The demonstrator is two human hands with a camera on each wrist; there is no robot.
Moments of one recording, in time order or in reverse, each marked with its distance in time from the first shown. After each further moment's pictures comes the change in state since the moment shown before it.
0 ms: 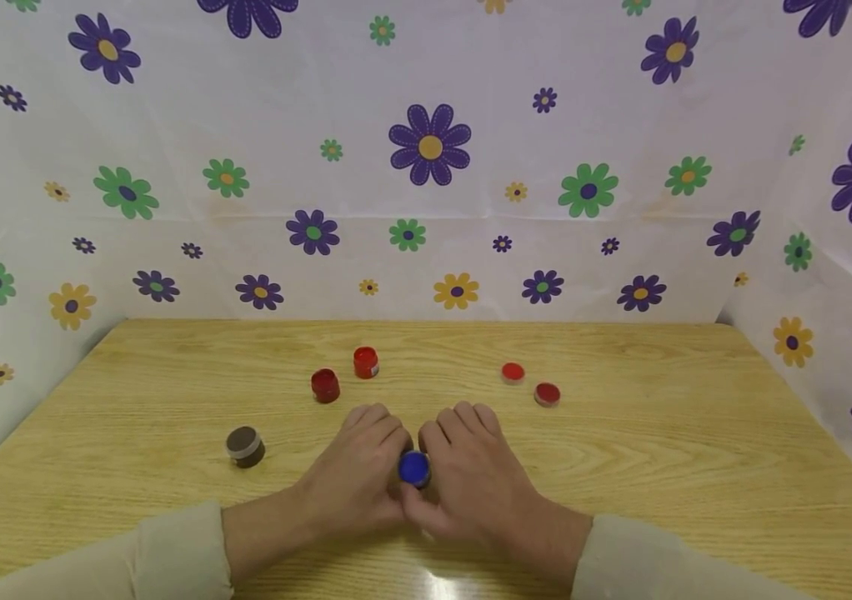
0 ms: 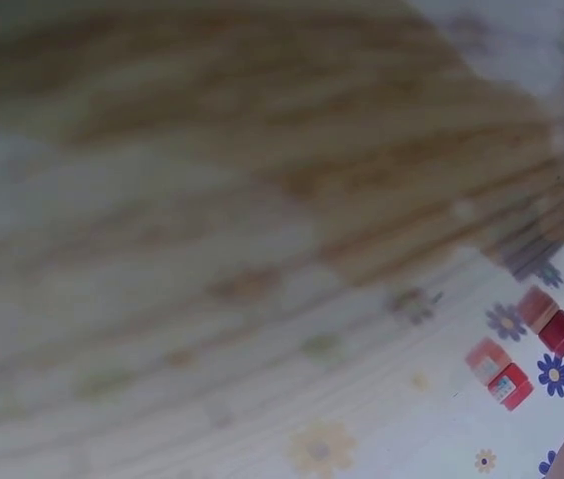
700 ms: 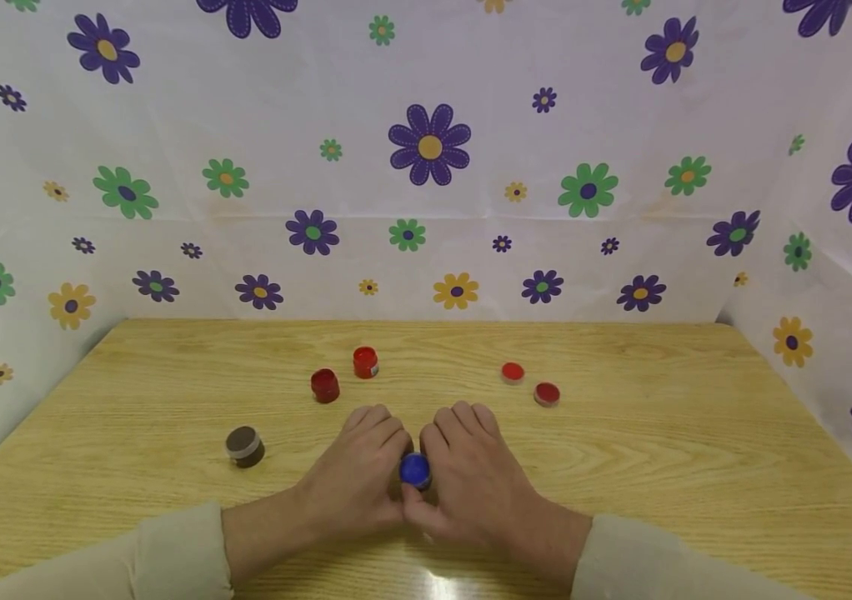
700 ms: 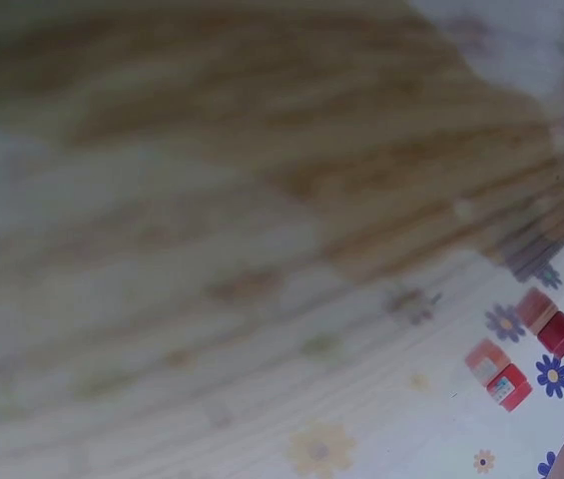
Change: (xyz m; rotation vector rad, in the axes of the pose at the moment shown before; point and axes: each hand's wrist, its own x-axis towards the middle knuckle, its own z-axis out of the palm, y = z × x) left_hand 0.000 0.002 0.001 0.014 0.046 0.018; right_hand 0.000 0.000 0.002 -0.011 0.047 -0.041
